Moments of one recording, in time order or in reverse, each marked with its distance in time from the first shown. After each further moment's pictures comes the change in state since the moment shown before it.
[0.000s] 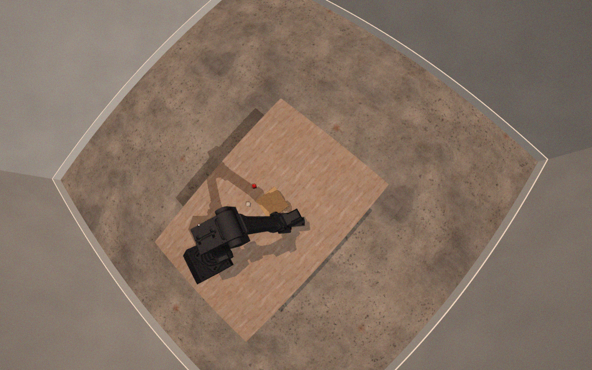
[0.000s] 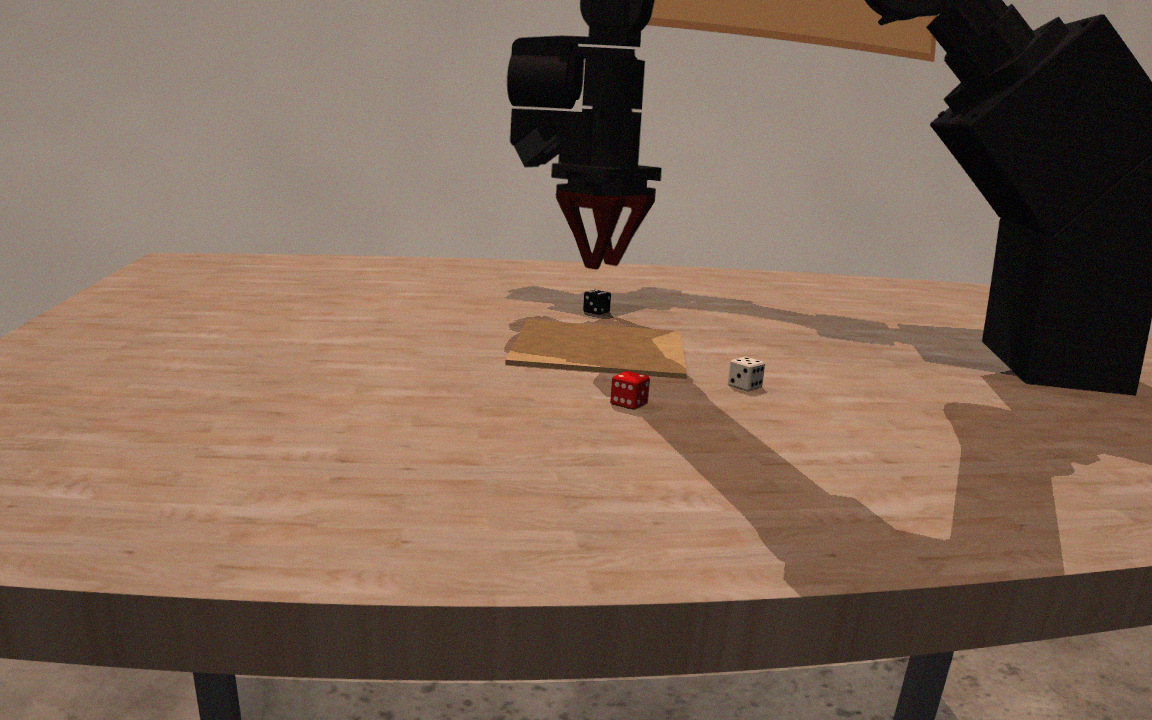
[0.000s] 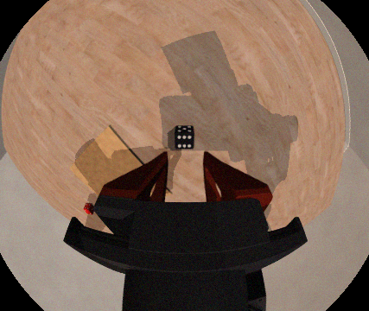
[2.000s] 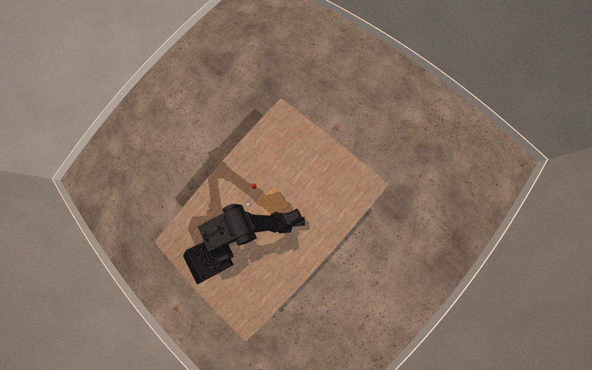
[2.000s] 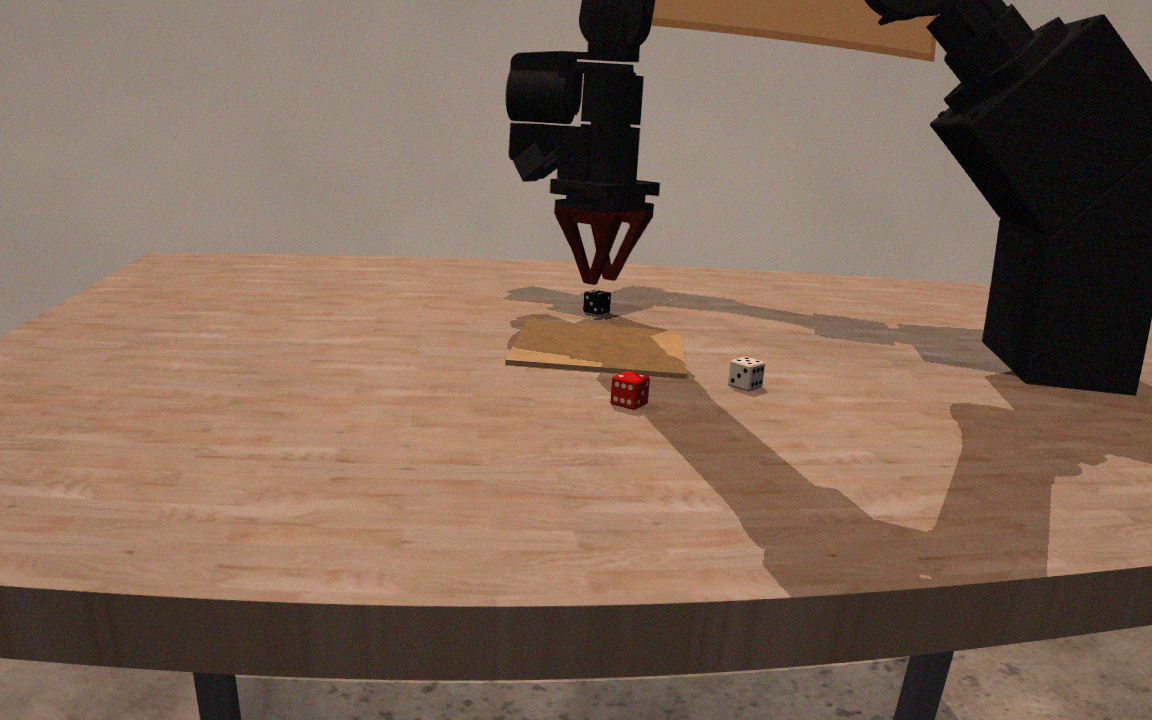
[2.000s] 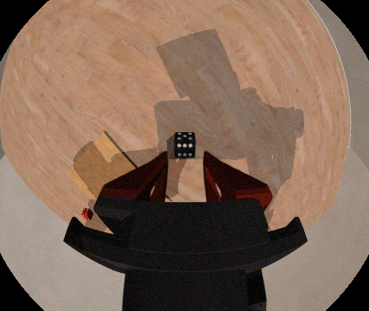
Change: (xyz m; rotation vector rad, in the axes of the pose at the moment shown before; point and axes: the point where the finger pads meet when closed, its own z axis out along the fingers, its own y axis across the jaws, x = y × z) arm -0.001 0.000 0.015 -0.001 -0.003 0.000
